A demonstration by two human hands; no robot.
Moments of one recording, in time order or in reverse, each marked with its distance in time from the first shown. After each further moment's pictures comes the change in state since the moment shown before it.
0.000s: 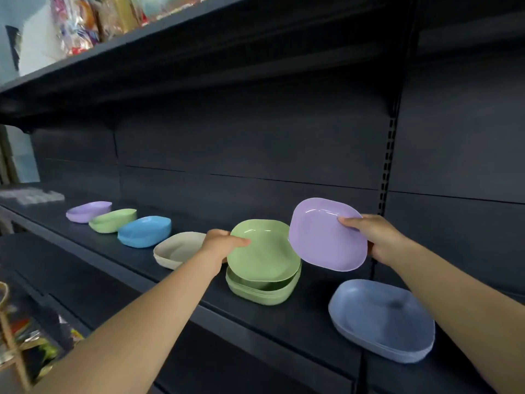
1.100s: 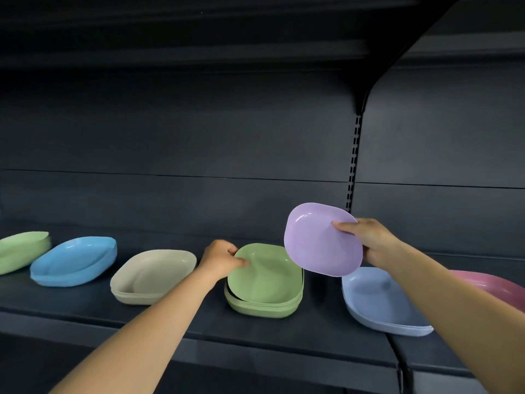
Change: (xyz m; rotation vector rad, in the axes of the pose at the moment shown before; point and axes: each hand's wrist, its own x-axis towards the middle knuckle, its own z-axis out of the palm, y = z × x) left_hand 0.086 -0.032 0.003 0.445 -0.379 0.297; right_hand -0.030 0.006 0.043 -0.004 0.339 0.043
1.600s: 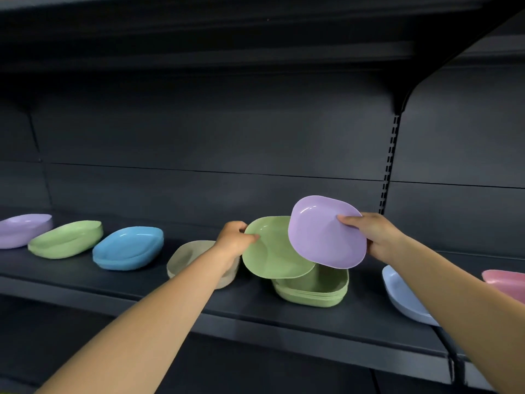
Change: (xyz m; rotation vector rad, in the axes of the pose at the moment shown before) left_hand -0.019 -0.006 -0.067 -0.225 0.063 0.024; right_hand -0.025 -0.011 0.074 0.021 -0.032 -0.018
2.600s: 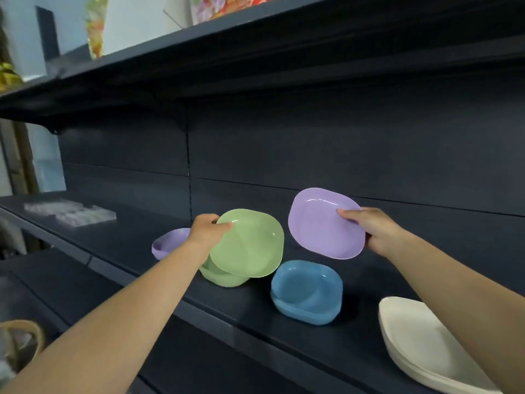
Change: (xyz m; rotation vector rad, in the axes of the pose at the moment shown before) left_hand 0.092 -0.145 -0.396 -0.026 0.474 -0.083; right_hand 0.063 -0.042 0.409 0.009 -0.292 -0.072
